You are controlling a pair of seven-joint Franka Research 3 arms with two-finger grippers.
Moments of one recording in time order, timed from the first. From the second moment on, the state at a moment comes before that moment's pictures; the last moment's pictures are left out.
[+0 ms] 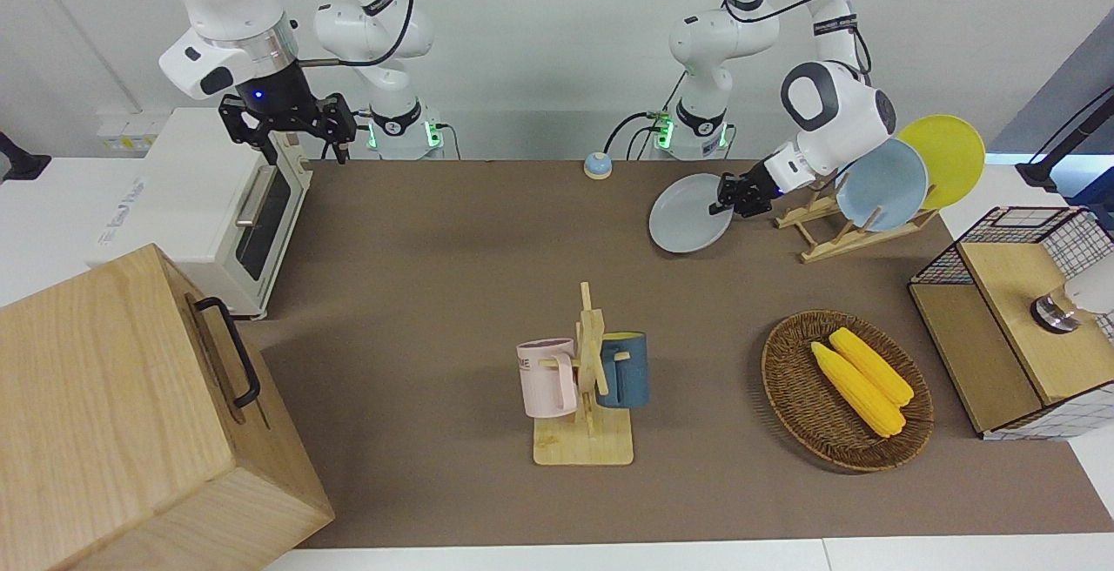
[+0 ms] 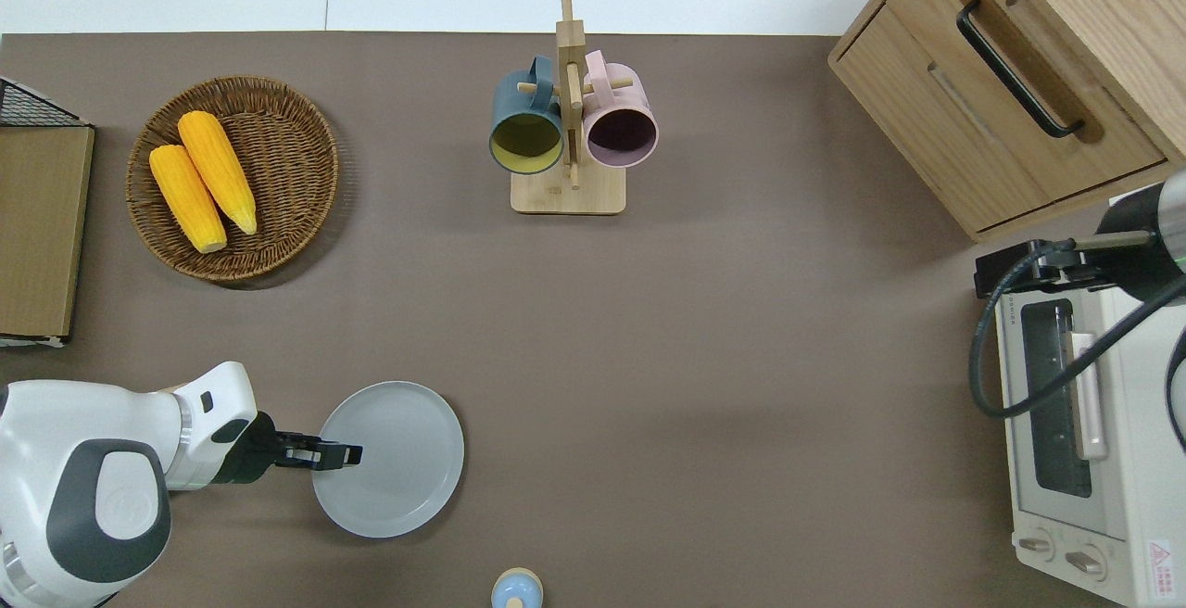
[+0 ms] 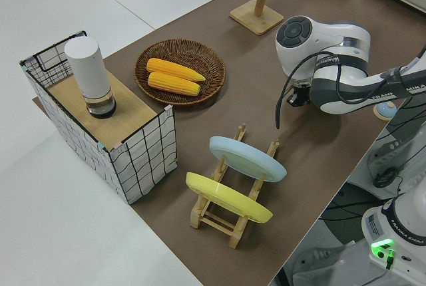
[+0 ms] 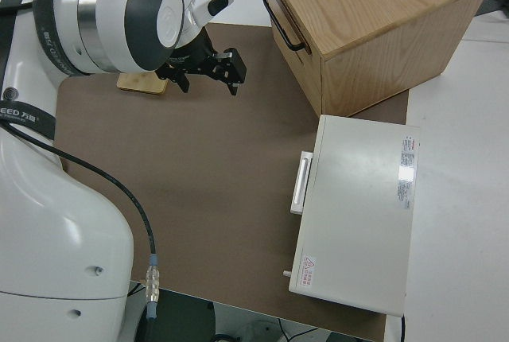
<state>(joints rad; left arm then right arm) 0.18 -0.19 -0.15 -2.52 -0.62 2.03 0.59 -0.09 0.03 0.16 -1.48 -0.03 1.46 0.05</state>
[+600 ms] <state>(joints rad) 0.17 -0.20 -0.24 -2.52 -0.60 2.10 0.46 -0.09 0.03 0.16 -1.48 -0.03 1.46 0.05</state>
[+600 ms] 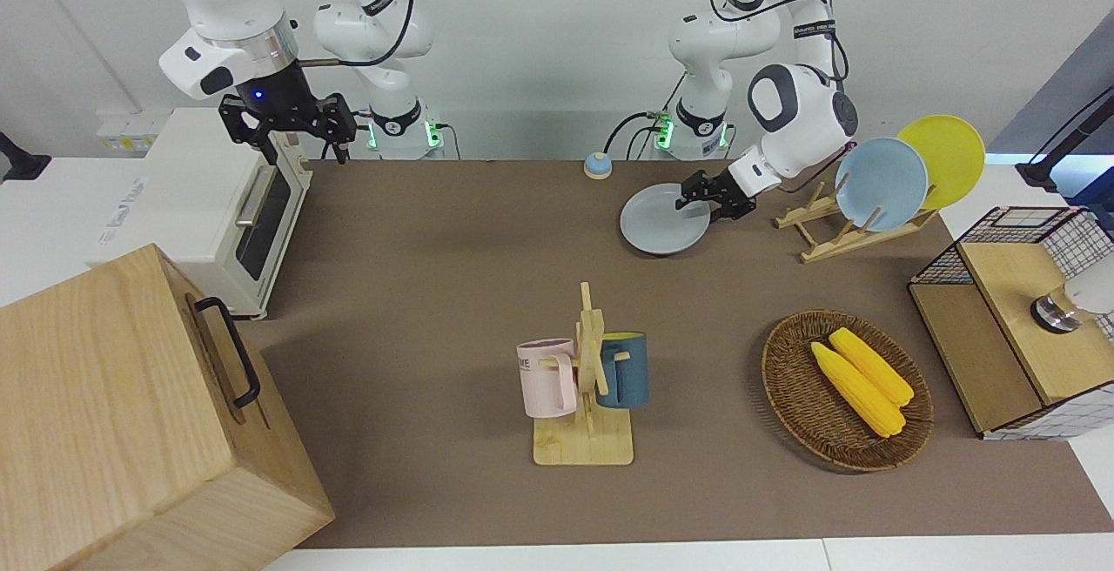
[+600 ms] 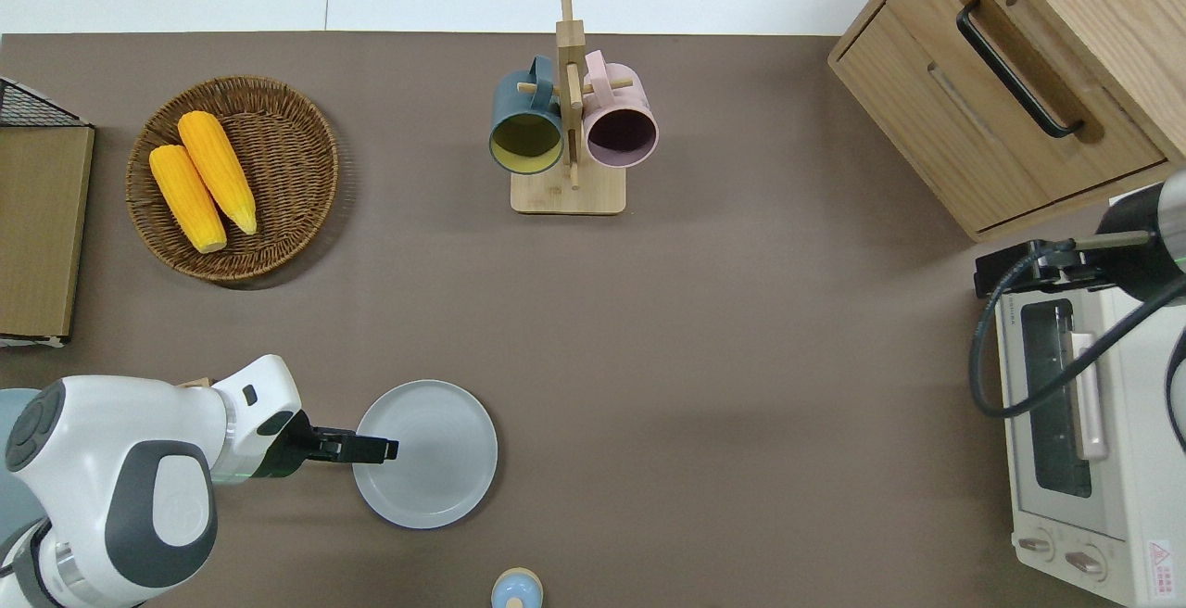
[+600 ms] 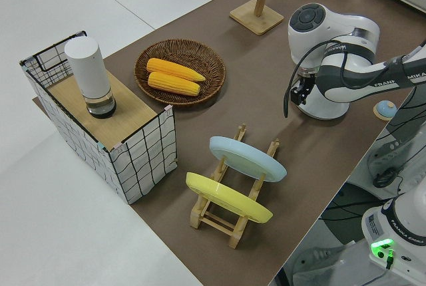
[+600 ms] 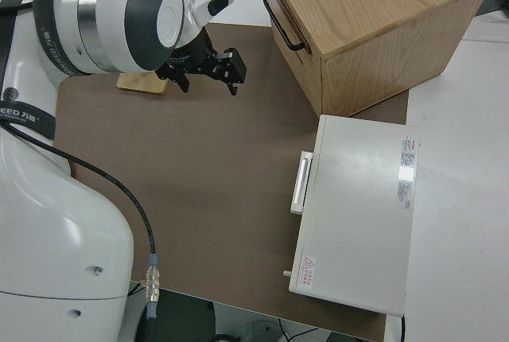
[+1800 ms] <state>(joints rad) 0.20 -0.20 -0.25 -1.96 -0.16 1.70 0.00 -0.09 0.03 0.16 -1.48 -0.03 1.46 0.05</state>
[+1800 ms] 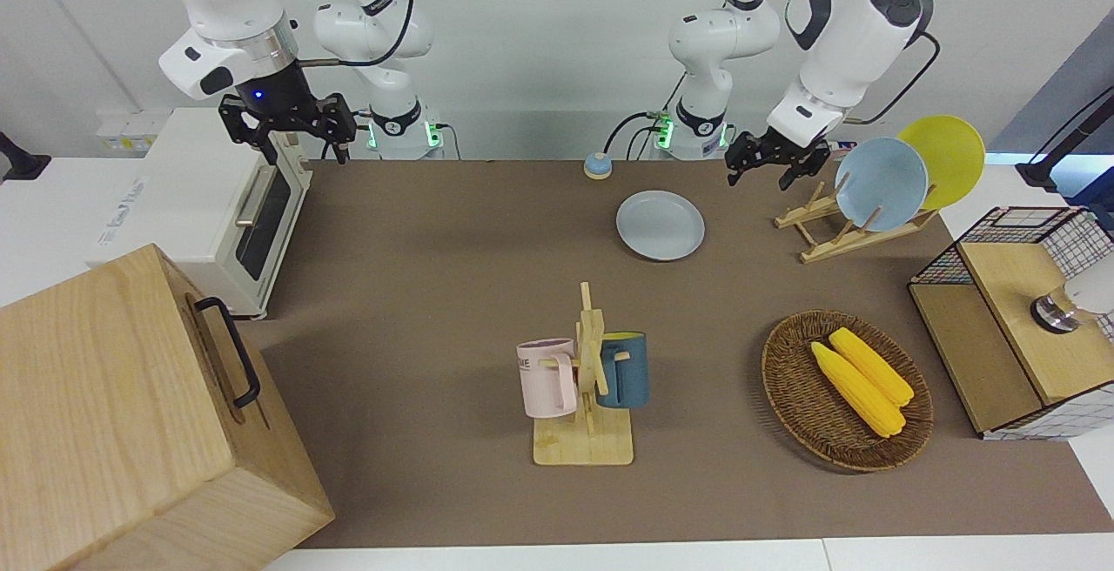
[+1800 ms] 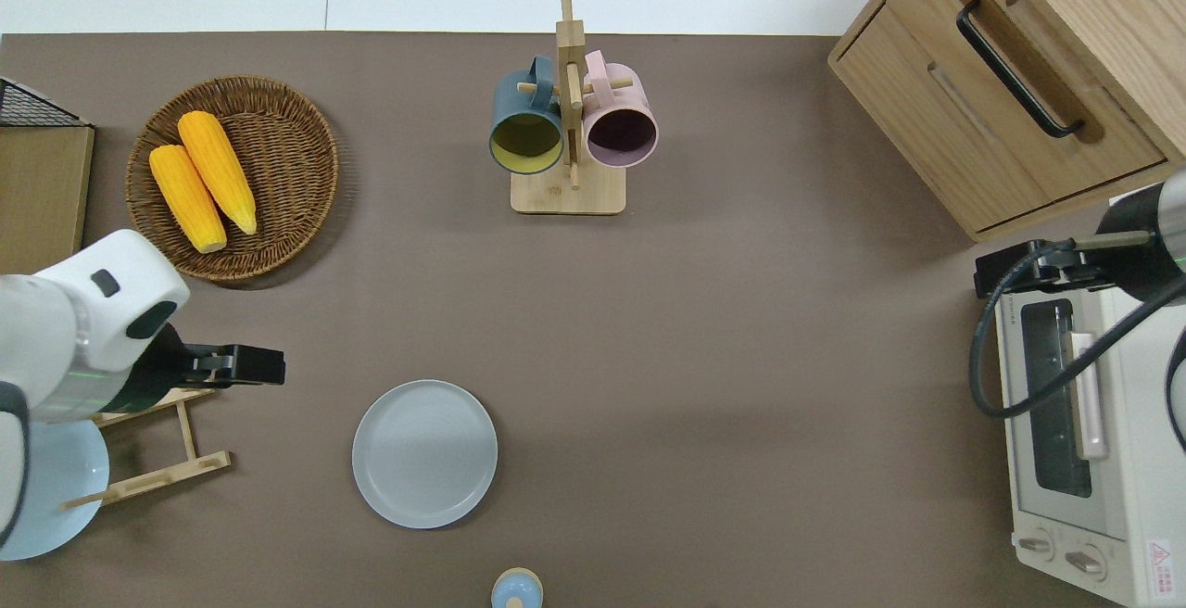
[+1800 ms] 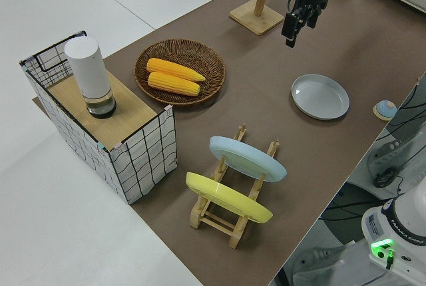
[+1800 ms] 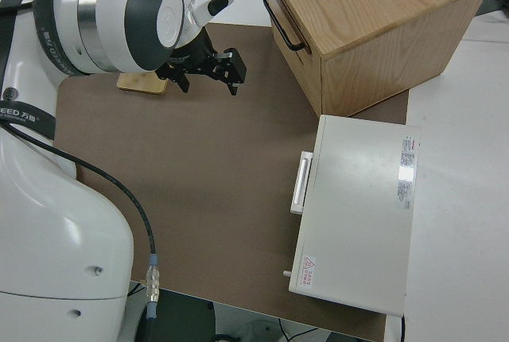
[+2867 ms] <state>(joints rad) 0.26 -0.19 -0.25 -1.84 -0.05 1.61 -0.02 -0.09 0.03 0.16 -1.48 -0.03 1.46 0.05</state>
